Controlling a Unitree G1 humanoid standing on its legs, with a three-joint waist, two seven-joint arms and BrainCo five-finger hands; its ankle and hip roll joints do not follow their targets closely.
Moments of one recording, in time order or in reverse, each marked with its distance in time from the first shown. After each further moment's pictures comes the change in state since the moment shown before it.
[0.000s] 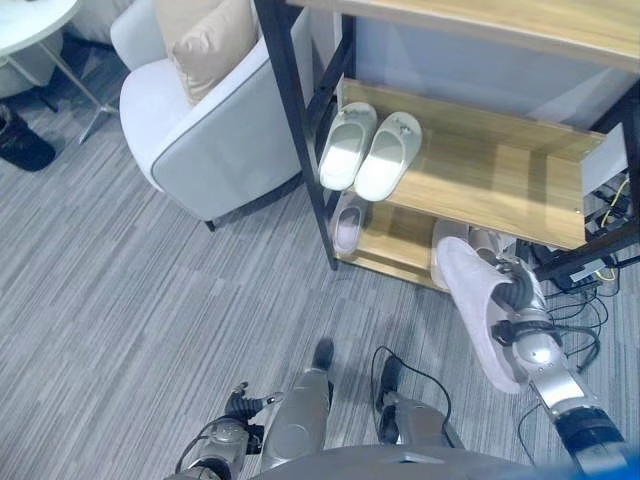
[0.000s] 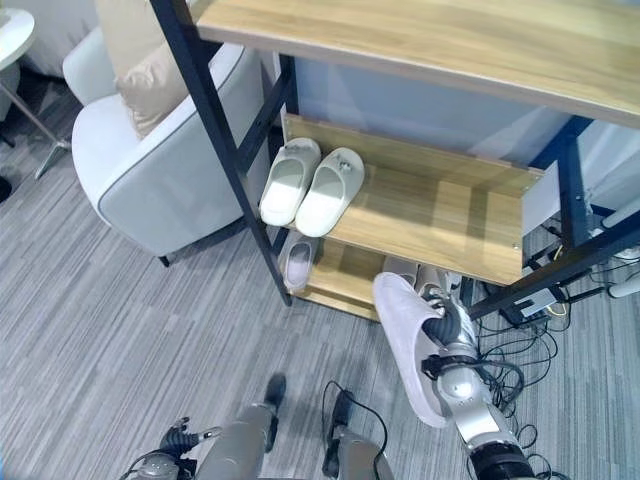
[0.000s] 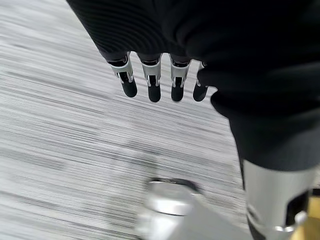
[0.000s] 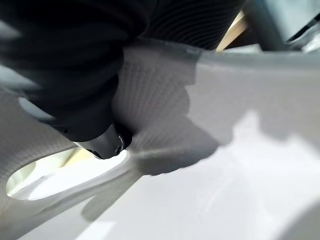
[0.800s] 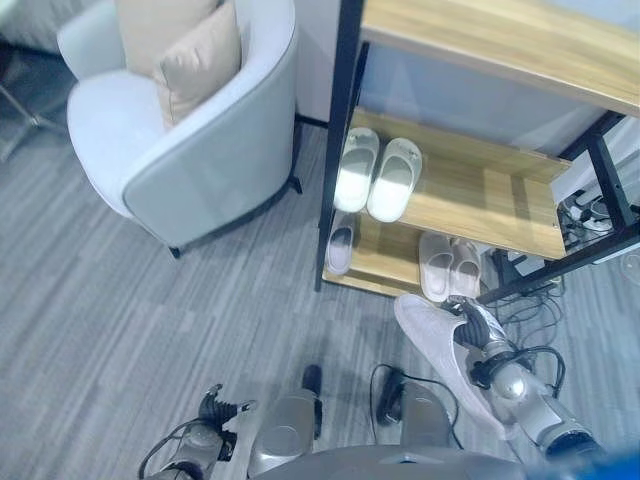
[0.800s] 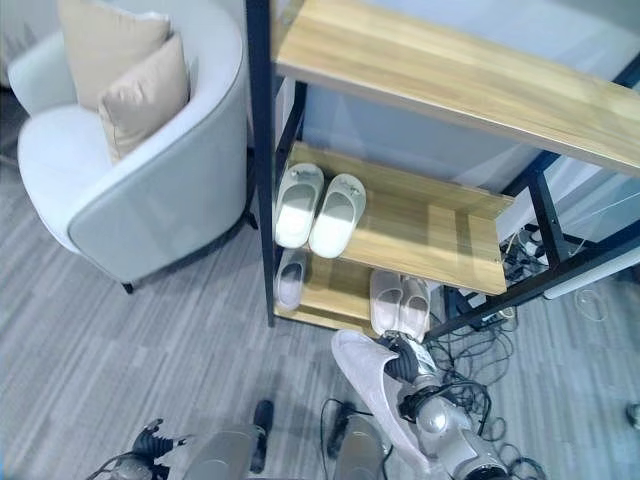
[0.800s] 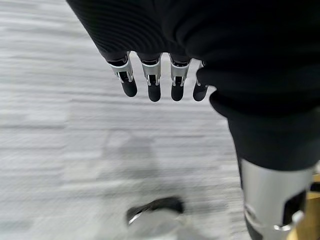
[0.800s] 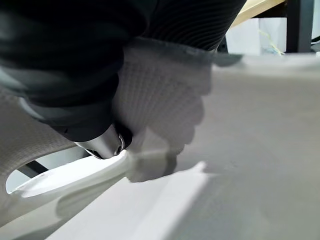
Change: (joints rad) left arm -0.025 0.123 -0.043 -0.076 0.086 -0.012 0.009; right arm 0.086 -0.021 0.177 0.048 -0.134 0.002 0.082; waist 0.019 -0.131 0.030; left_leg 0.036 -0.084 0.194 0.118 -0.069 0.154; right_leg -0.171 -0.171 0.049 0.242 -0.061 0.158
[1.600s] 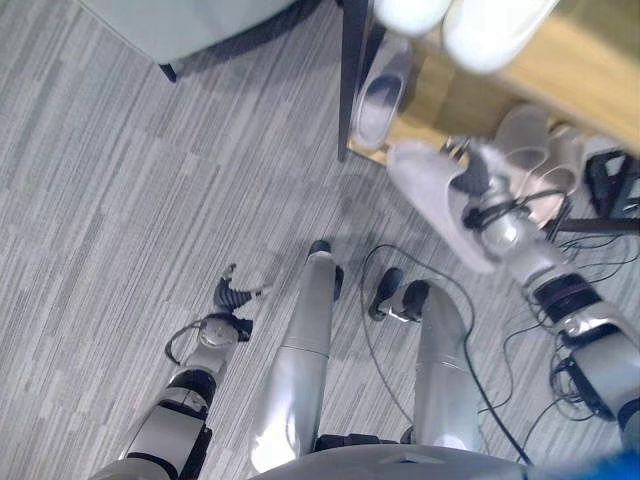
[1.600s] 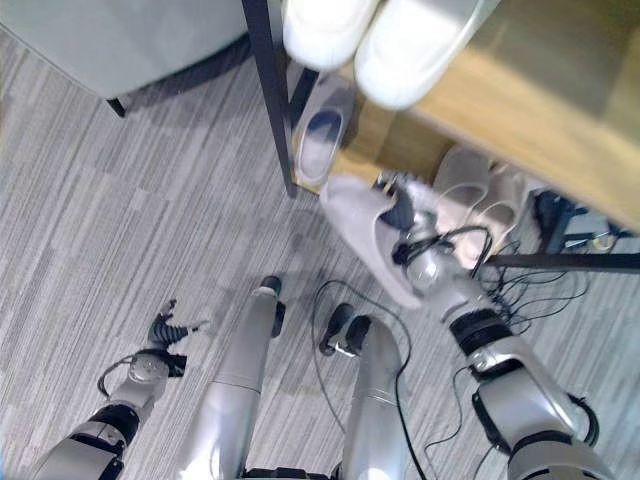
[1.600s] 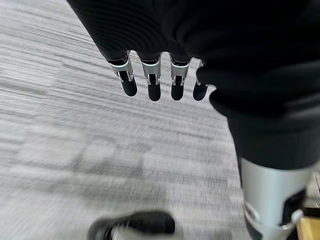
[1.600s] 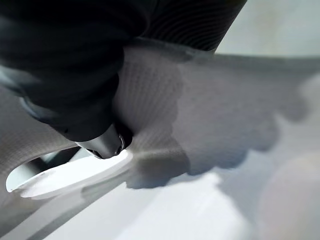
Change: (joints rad) left arm -0.311 0.076 -0.049 -0.244 -0.173 -0.081 0.087; right arm -0.801 -0.193 0.060 0.100 0.062 0.025 -0.143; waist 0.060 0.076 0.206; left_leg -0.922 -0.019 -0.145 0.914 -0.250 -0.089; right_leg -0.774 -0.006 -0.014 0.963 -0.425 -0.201
